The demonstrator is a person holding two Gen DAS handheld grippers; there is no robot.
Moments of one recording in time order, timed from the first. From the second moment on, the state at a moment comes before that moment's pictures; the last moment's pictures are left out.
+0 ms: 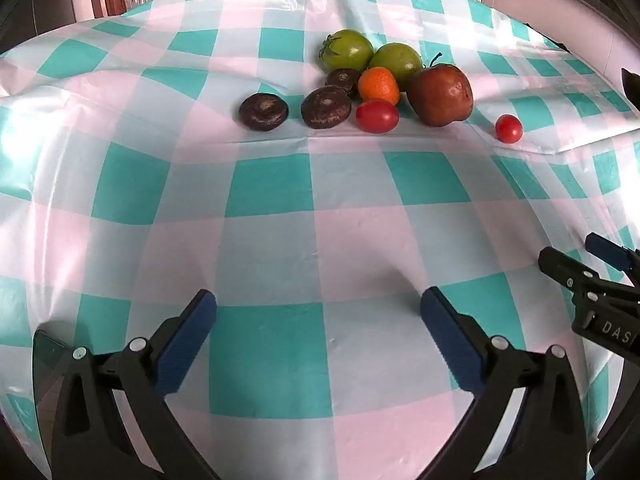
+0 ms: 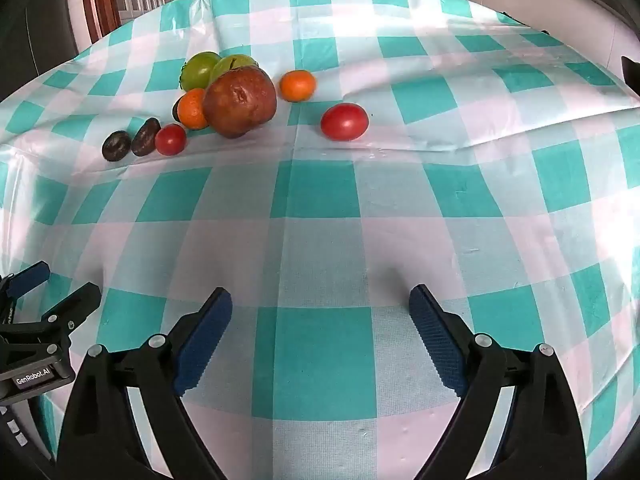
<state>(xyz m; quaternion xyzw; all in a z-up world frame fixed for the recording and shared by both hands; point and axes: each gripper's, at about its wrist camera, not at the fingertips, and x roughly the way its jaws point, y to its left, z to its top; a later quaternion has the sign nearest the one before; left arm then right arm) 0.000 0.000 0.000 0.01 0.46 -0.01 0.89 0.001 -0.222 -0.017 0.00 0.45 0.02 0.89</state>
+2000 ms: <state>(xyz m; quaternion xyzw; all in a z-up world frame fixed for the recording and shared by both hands) 0.000 0.000 0.000 0.01 0.46 -0.01 0.89 0.001 -0.222 -0.015 0.00 0.45 0.02 0.89</state>
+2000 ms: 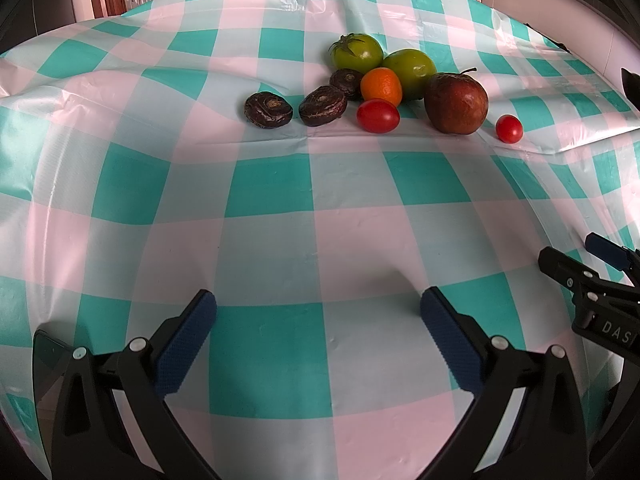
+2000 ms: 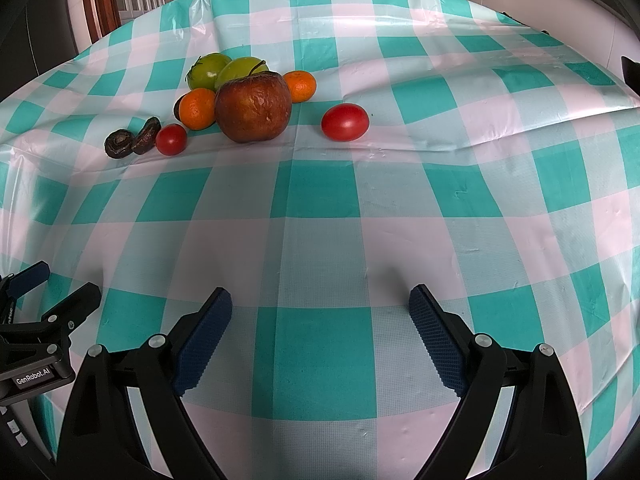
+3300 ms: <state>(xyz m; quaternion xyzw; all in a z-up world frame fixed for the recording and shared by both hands) 0.001 0.001 0.000 0.01 0.46 -0.01 0.89 0.001 -0.221 -0.012 -0.01 0.46 0.03 0.89</state>
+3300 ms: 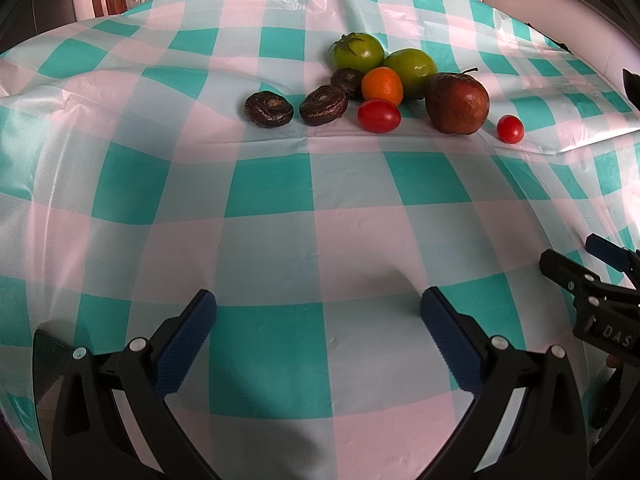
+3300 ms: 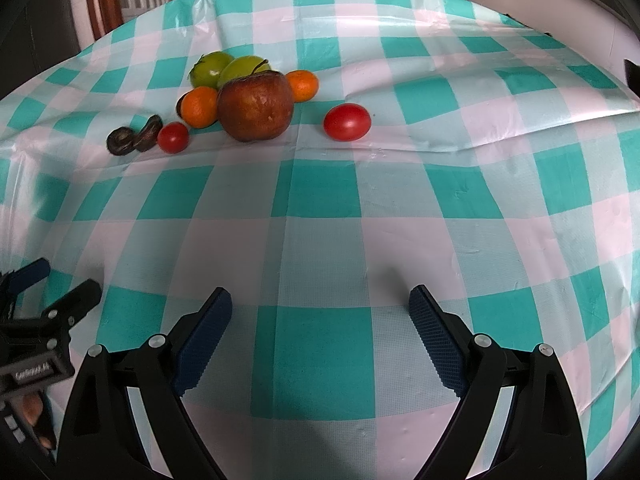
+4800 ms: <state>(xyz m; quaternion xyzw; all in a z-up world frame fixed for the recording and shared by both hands) 0.129 -0.046 0.011 0.01 0.43 -0.06 0.90 0.101 -0.277 0.021 0.06 0.39 0.10 0.91</state>
